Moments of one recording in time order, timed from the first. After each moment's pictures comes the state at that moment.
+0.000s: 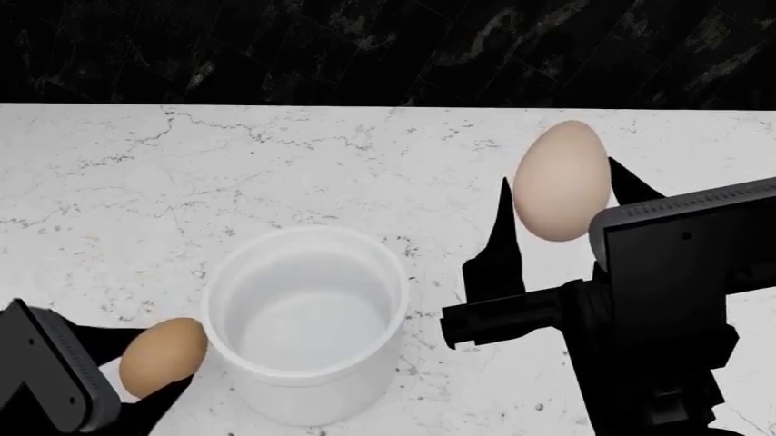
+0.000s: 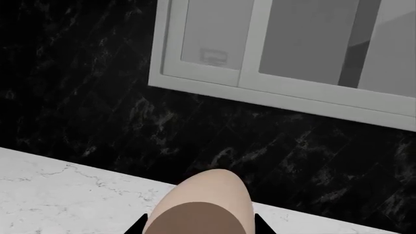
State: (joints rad) left arm -0.56 -0.77 0.54 0.19 -0.56 -0.53 0.32; right arm 0.60 0.72 -0.28 -0.62 0.87 0.69 0.50
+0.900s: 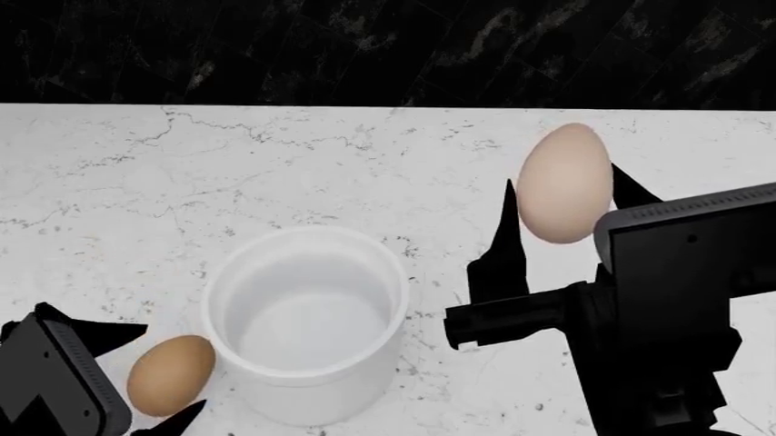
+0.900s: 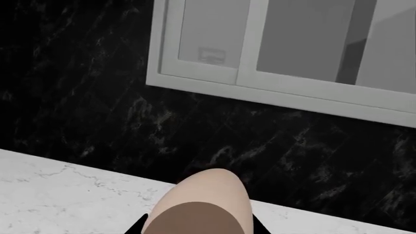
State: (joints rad) left arm -0.55 -0.76 0.57 0.15 -0.52 -0.51 0.32; right arm 0.58 0.72 -0.28 -0.61 0.87 0.68 0.51
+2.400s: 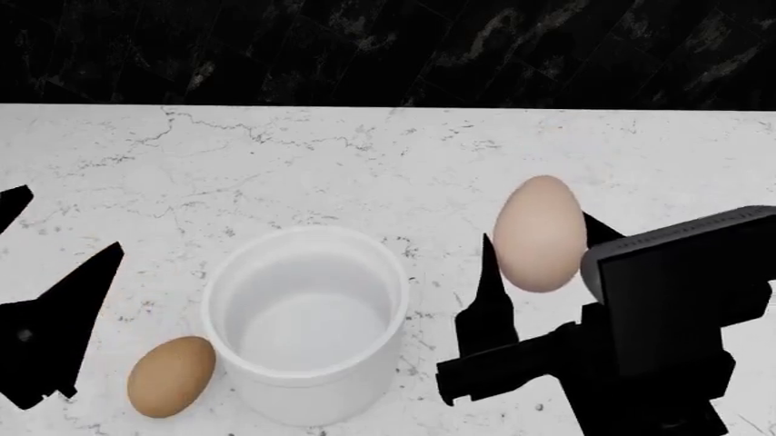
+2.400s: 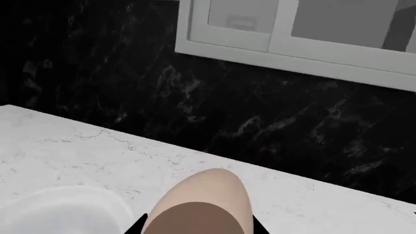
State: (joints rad) left arm -0.44 -0.82 0.15 0.41 -0.99 -0.45 0.11; right arm 0.56 0.80 -0.26 -0.65 1.03 0.73 0.48
